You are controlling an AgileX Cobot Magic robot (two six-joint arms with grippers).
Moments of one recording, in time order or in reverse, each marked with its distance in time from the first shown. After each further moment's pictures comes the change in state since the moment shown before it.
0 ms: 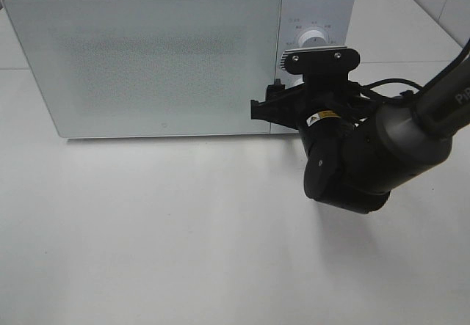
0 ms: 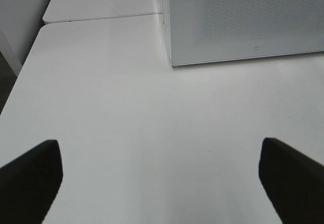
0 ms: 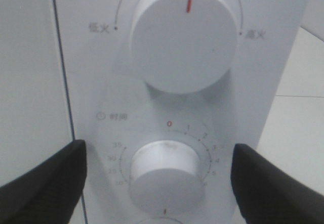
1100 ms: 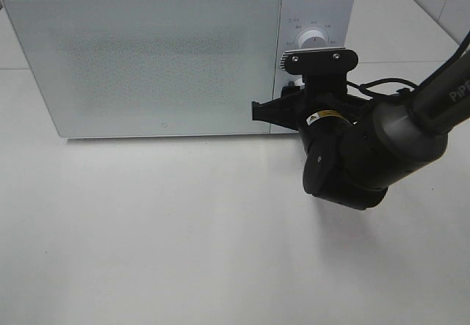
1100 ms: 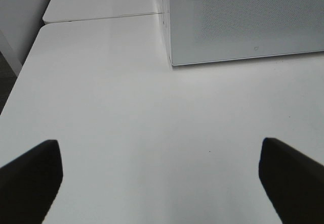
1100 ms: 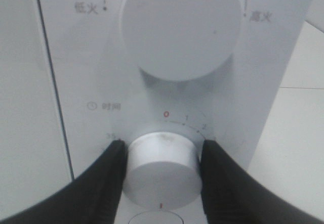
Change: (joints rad) left arm 0.000 0.000 0.000 0.000 0.000 0.000; right arm -0.013 0.017 -0.022 0.006 0.034 -0.020
